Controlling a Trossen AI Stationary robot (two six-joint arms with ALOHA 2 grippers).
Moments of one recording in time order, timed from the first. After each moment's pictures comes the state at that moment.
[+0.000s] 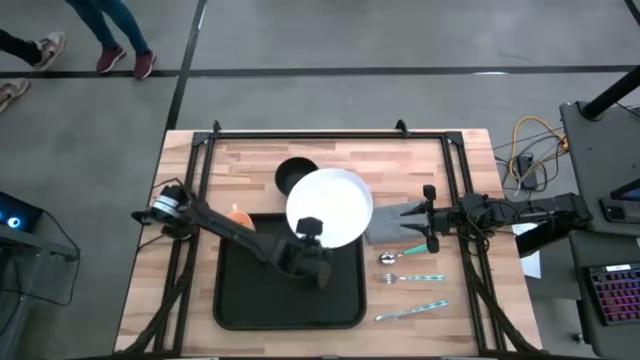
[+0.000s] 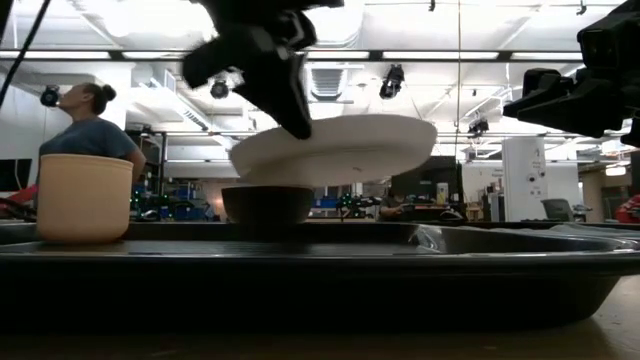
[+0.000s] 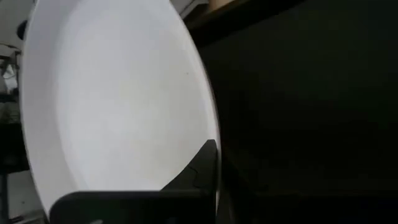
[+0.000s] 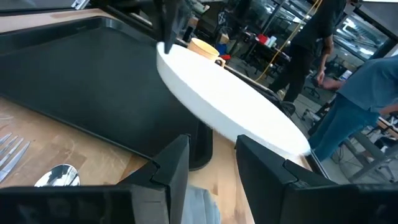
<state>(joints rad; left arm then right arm) -0.39 1.89 1.50 -0.79 -0.59 -0.01 0.08 0.17 0.02 -0.02 0.06 -0.45</state>
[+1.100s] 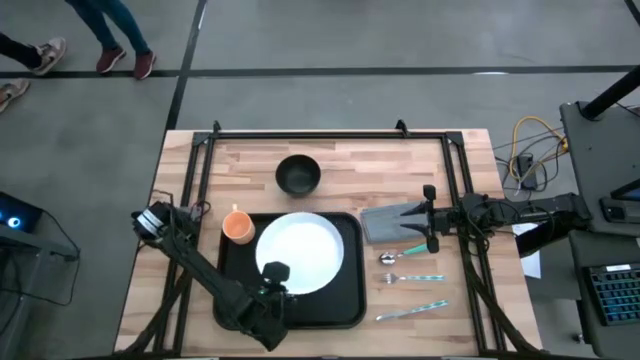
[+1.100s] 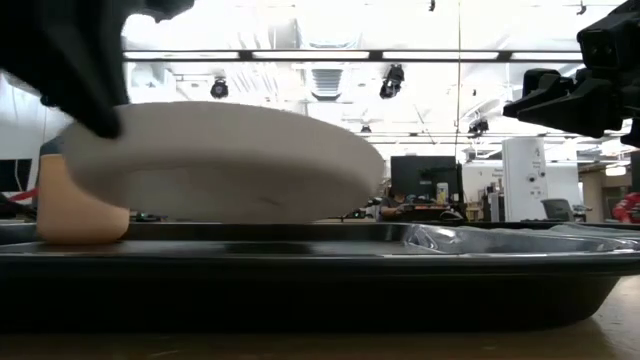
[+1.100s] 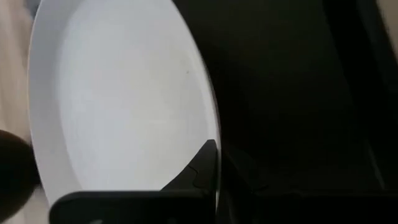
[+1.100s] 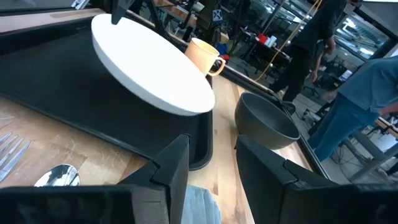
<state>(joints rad) -0.74 1.88 1.44 -0.95 -0.51 -0.38 0.08 0.17 0.02 -0.02 0.06 -0.45</state>
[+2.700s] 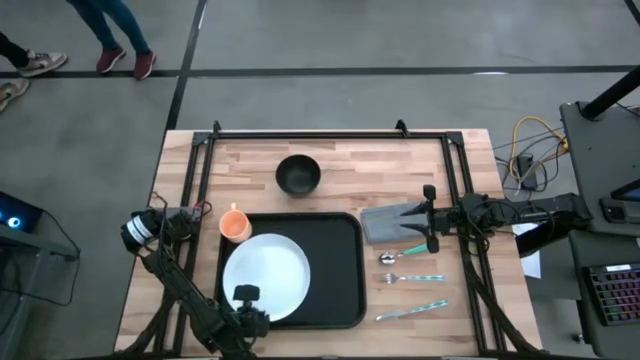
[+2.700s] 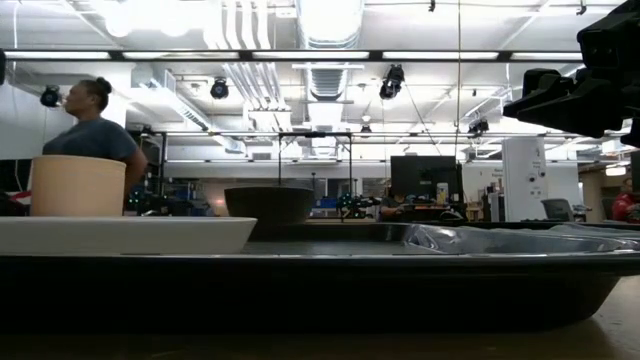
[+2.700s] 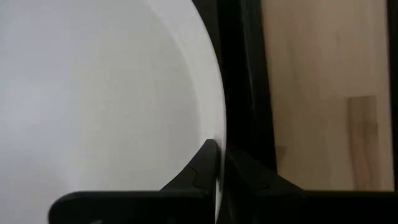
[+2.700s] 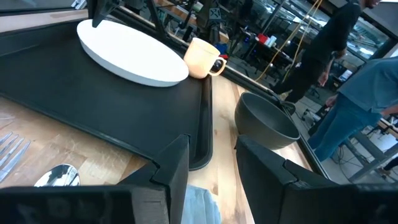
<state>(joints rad) -0.94 1.88 1.27 -0.79 -0.29 -0.83 0.08 0.17 0.02 -0.02 0.06 -0.45</state>
